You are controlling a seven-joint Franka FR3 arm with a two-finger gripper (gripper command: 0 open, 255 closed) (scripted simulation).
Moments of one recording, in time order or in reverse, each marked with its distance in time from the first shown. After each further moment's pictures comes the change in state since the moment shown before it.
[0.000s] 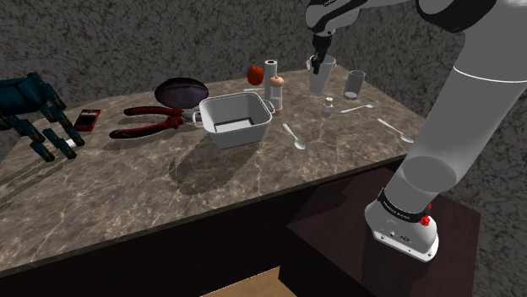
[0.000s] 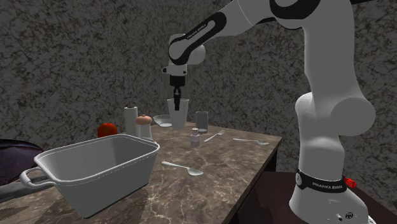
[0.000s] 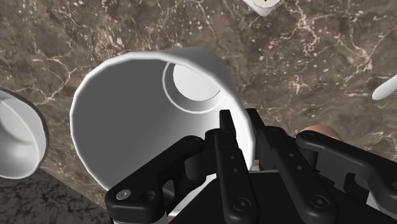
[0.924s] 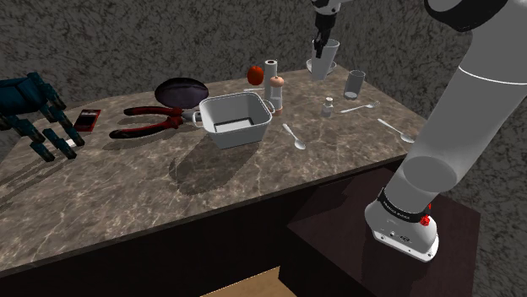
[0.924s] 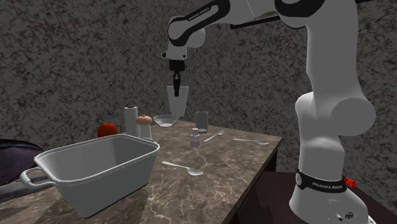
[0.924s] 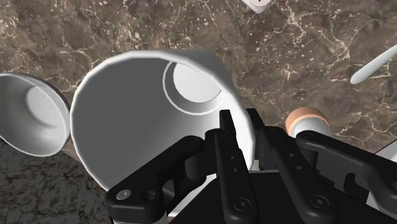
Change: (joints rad) arm 0.006 -0.039 0.002 0.142 -0.014 -0.178 0.000
